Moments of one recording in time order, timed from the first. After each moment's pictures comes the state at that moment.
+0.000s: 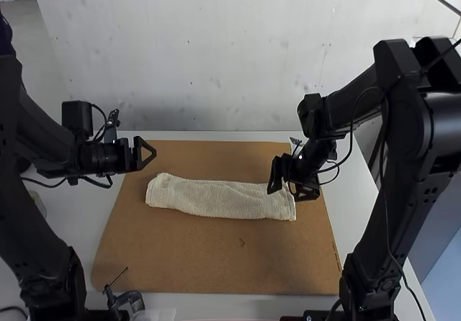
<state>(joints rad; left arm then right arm) 0.18 1.48 0.48 0.28 0.68 -0.02 0.20 1.62 0.80 -0.53 -0.34 0.13</state>
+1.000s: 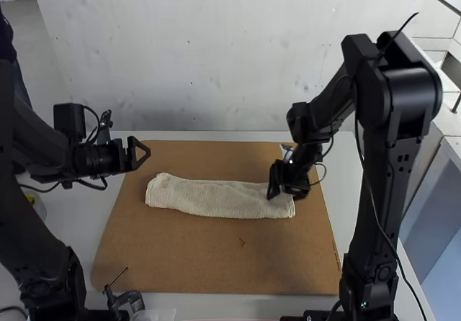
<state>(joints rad) 0.23 1.44 0.45 0.28 0.69 -0.03 0.24 1.88 0.91 -0.39 -0.31 0.11</state>
